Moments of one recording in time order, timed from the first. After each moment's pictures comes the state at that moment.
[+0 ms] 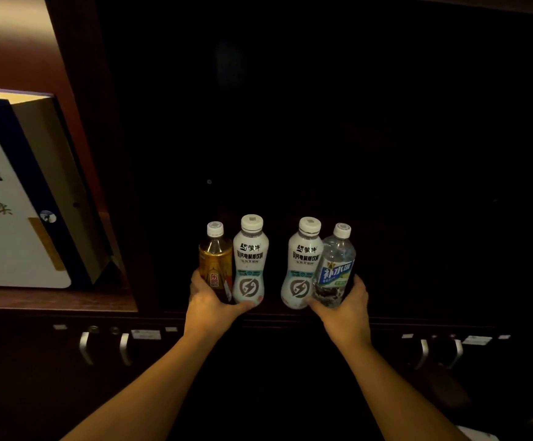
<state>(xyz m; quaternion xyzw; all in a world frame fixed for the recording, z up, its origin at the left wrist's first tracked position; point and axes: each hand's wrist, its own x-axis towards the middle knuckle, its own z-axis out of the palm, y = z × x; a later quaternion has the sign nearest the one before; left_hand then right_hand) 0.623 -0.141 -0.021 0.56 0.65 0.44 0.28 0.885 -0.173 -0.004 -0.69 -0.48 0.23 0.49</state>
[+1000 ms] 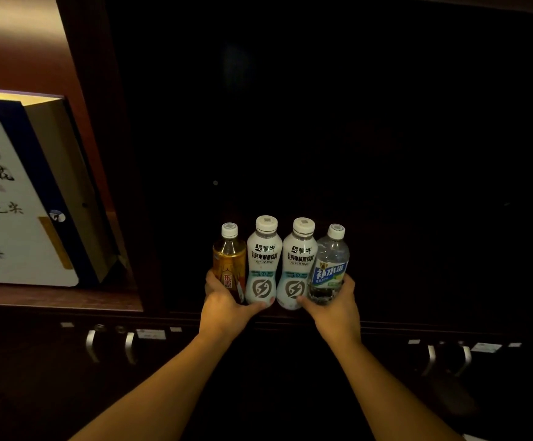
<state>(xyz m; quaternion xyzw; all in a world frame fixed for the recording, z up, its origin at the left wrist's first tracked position) 0.644 -0.140 -0.019 0.56 0.66 0.43 0.26 0.864 -0.154 -0.013 -0.66 -0.50 0.24 0.51</state>
